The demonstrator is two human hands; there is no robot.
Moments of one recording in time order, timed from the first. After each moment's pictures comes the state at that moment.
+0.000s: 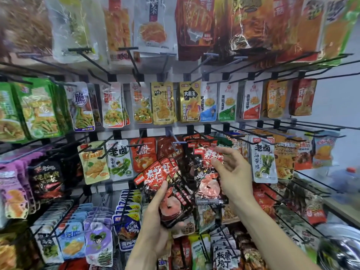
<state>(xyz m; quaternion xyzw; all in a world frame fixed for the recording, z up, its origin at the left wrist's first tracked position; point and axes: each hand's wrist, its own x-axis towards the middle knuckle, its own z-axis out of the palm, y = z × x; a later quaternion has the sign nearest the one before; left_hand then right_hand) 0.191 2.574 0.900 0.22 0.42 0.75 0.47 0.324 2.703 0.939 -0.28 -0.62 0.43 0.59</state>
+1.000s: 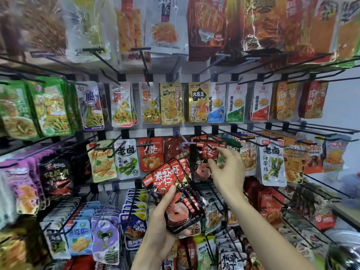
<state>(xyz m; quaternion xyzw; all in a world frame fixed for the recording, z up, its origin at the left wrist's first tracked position) 0.179 2.569 0.888 0.23 0.43 0.72 0.48 0.279 2.725 0.937 -0.44 -0.70 0.22 0.52</state>
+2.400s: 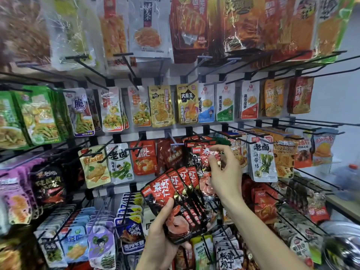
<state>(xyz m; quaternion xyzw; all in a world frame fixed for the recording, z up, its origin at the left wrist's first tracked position) 0.186 2.577 0.853 0.31 0.32 0.68 0.58 0.306 2.709 0.936 -0.30 -0.65 0.34 0.61</state>
